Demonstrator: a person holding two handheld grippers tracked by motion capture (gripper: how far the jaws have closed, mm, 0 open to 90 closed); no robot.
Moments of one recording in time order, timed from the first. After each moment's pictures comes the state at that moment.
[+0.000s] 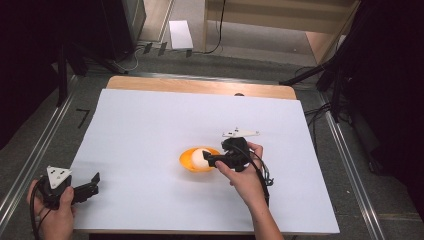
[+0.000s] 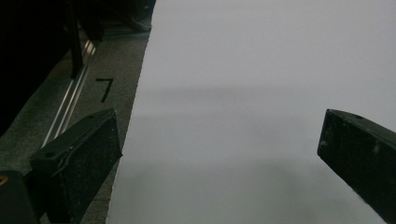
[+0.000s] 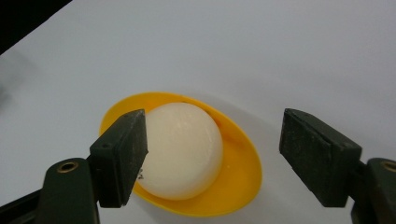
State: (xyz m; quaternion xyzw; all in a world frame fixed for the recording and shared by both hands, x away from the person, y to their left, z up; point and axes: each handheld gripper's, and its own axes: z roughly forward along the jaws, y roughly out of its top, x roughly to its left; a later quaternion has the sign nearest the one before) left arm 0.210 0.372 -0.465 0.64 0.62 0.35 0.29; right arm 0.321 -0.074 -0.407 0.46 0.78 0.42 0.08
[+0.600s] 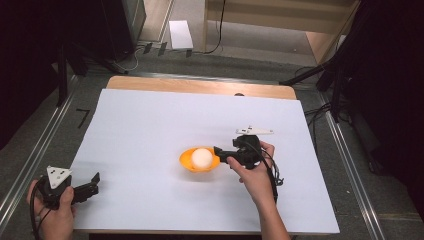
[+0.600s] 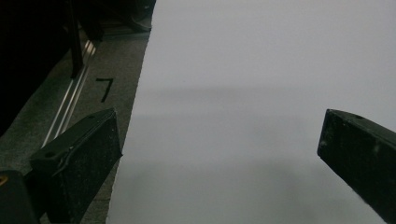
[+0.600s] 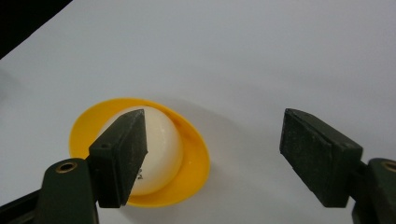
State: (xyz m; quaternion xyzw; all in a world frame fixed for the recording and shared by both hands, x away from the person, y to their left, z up) left arm 0.210 0.372 -0.465 0.64 0.62 0.35 0.29; right arm 0.327 -0.103 -0.406 0.49 0.76 0.43 0.09
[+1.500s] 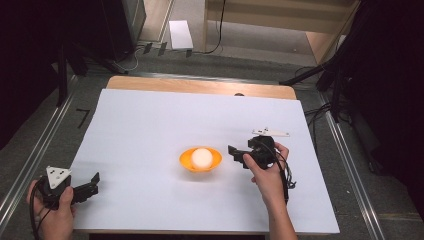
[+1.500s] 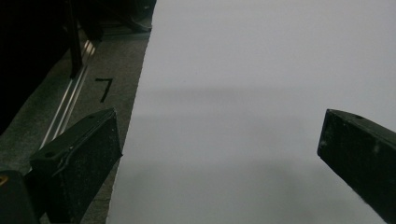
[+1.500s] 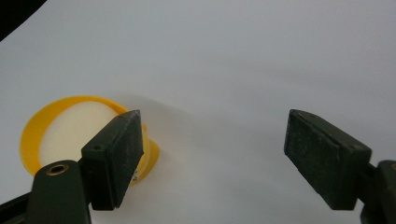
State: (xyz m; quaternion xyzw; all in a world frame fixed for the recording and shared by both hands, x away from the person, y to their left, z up) left arm 0.209 0.373 -0.465 0.64 0.62 0.34 0.29; right arm 0.330 -0.140 -0.415 0.52 0.73 0.42 0.11
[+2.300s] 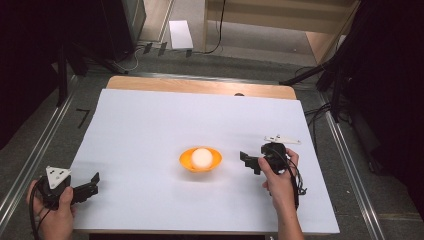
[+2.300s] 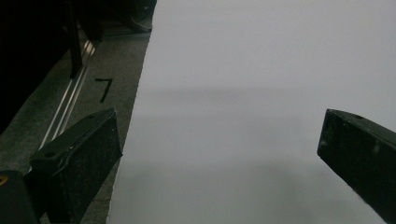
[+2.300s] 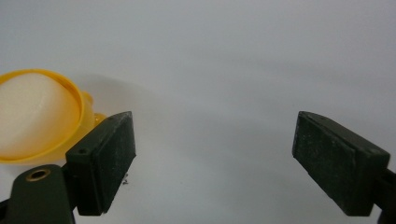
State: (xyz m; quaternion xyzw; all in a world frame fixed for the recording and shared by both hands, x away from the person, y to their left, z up) left arm 0.209 0.373 -0.465 0.64 0.62 0.35 0.30; right arm 0.322 -0.173 -0.435 0.55 0.72 0.40 0.12
